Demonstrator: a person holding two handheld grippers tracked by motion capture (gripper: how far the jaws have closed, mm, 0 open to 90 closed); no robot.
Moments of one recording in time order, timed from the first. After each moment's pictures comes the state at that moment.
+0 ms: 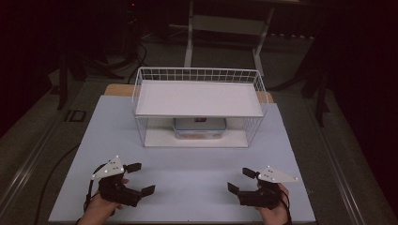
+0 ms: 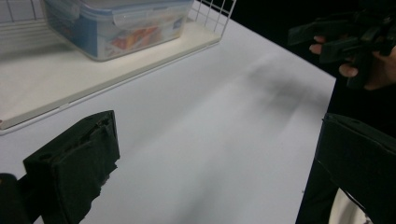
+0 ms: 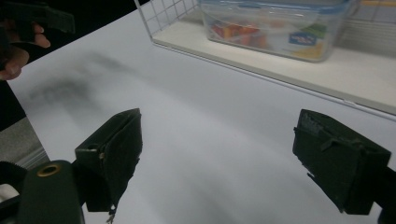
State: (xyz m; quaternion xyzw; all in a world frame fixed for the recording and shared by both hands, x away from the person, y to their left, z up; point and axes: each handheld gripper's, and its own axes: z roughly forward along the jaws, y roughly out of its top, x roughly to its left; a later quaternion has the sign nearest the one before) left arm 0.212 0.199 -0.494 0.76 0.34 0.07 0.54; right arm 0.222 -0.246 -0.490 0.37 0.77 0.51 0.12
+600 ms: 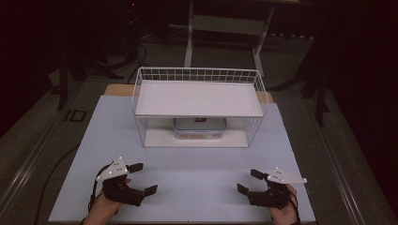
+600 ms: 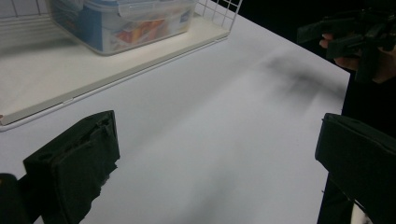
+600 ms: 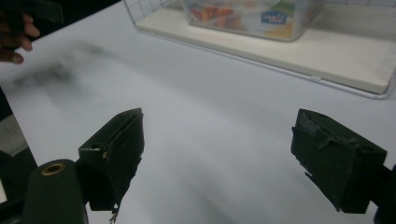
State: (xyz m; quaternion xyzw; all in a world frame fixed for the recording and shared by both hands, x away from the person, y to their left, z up) left arm 0.217 0.195 -0.506 0.76 0.35 0.08 0.54; right arm 0.229 -0.275 -0.507 0.37 0.77 0.50 0.12
